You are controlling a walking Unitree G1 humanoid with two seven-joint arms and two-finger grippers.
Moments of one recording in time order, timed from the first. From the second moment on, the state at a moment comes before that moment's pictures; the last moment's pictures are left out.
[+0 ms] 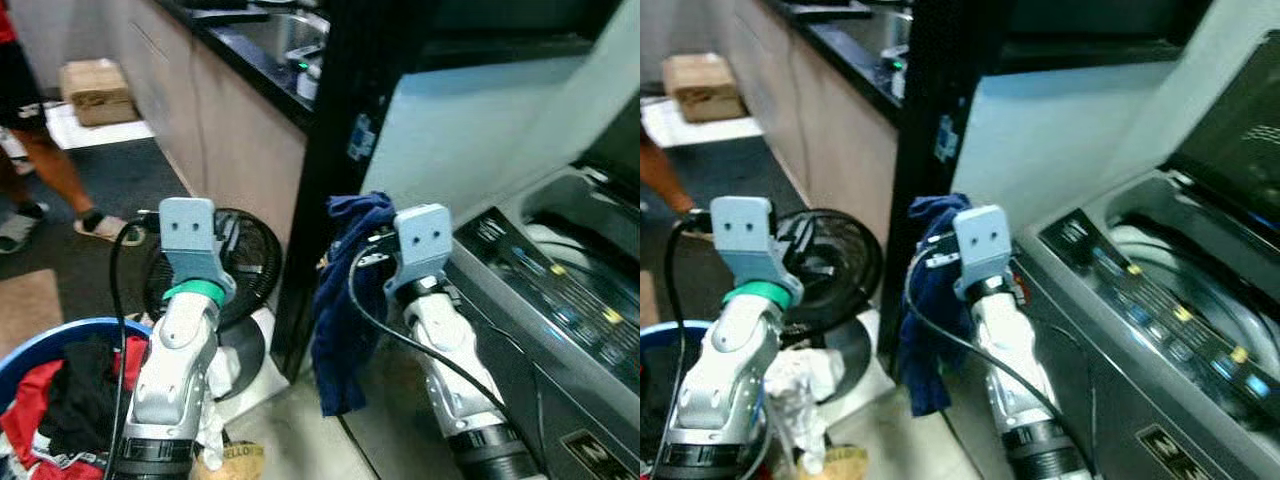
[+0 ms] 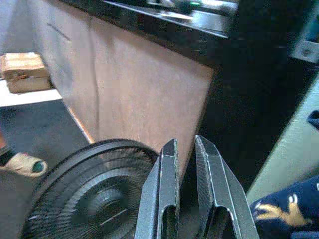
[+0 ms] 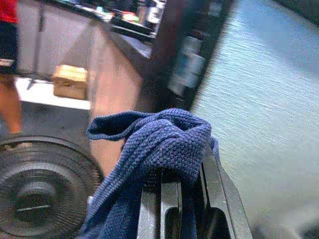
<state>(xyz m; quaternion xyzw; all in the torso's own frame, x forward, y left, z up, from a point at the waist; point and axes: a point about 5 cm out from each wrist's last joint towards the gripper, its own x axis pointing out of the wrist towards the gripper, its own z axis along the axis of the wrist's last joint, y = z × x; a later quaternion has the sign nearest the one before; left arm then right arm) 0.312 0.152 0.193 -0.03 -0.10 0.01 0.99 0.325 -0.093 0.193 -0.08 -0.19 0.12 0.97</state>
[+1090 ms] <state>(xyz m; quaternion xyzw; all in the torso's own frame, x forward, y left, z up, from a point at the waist) 0.325 0.144 0.221 -0.01 -0.14 -0.02 0.99 0.333 -0.103 0.215 -0.07 -0.22 0.08 0.97</state>
